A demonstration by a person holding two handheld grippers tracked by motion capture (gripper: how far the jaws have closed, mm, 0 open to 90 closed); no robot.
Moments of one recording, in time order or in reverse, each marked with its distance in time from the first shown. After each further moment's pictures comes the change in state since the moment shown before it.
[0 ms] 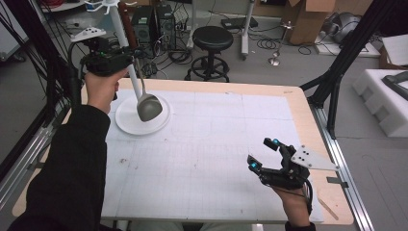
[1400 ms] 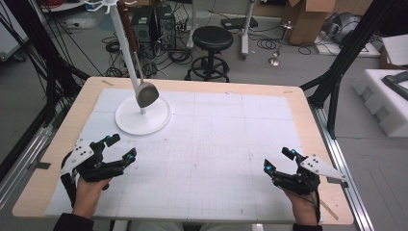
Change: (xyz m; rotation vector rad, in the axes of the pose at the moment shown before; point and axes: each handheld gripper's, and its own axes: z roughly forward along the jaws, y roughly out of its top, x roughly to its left) left arm -0.022 -0.222 -0.124 -0.074 -0.112 0.042; right arm -0.035 -0.046 -0.026 0.099 -0.217 0.036
